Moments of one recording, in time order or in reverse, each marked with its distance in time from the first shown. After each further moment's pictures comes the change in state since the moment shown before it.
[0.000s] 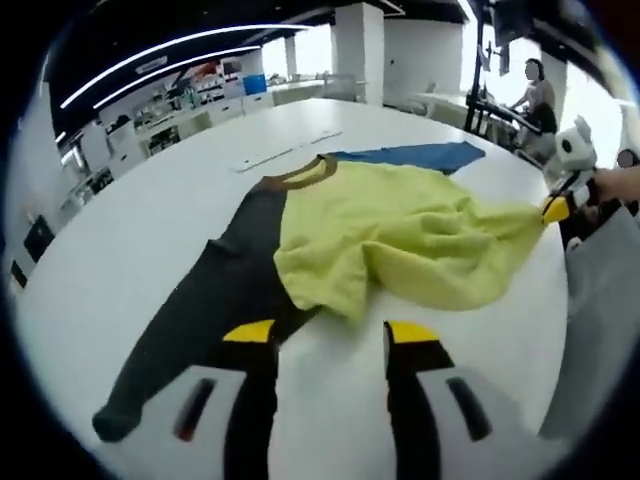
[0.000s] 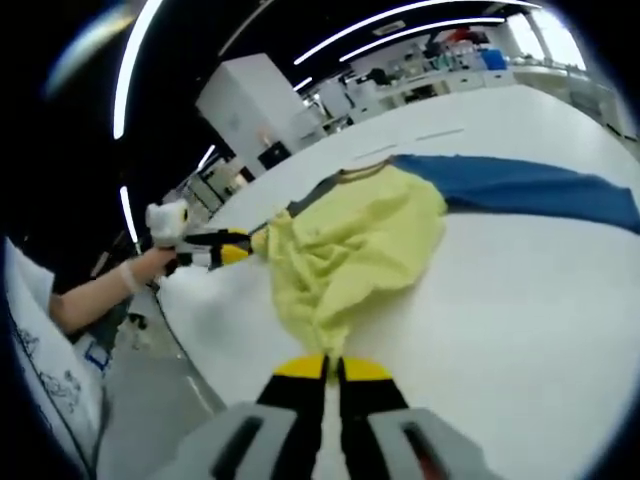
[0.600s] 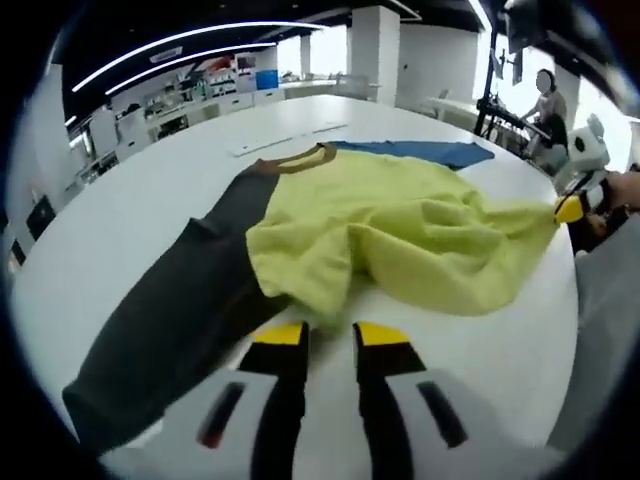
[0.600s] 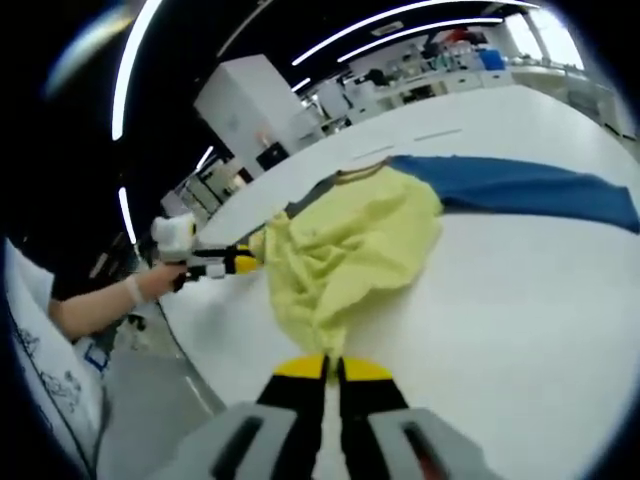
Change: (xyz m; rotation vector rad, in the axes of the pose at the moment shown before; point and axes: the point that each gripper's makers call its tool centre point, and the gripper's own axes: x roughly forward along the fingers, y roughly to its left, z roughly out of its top) left arm 0.026 -0.011 -0.013 -0.040 0.001 0.026; right arm -0.004 -0.004 0.001 0.004 -0.004 -0.009
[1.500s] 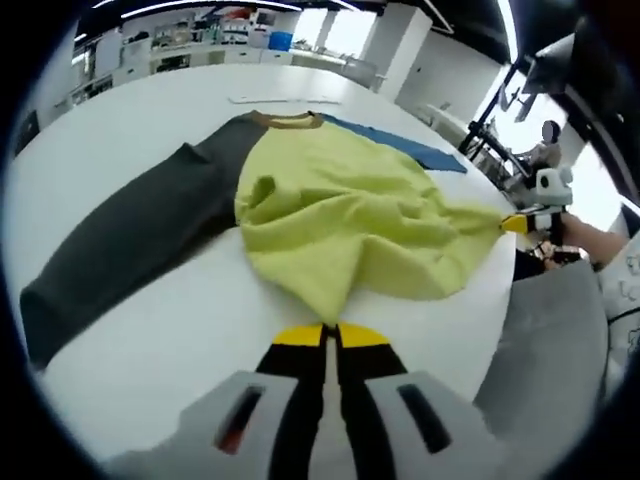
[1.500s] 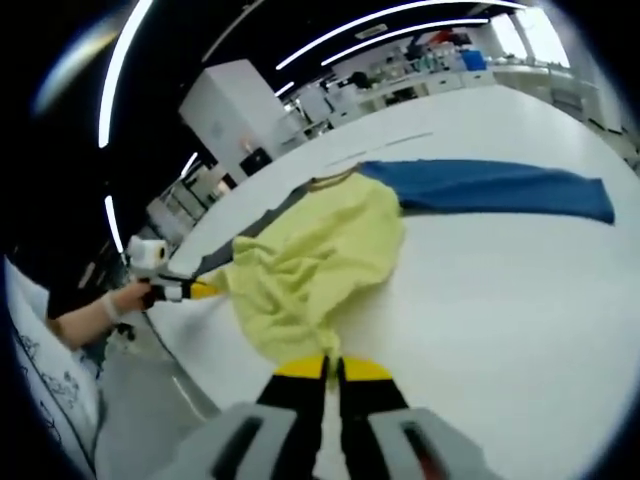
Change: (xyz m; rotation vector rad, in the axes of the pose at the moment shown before) left arm -0.061 -0.043 -0.037 -0.287 0.123 -0.199; right arm -0.029 -0.030 -0.002 0.038 -0.012 -0.070
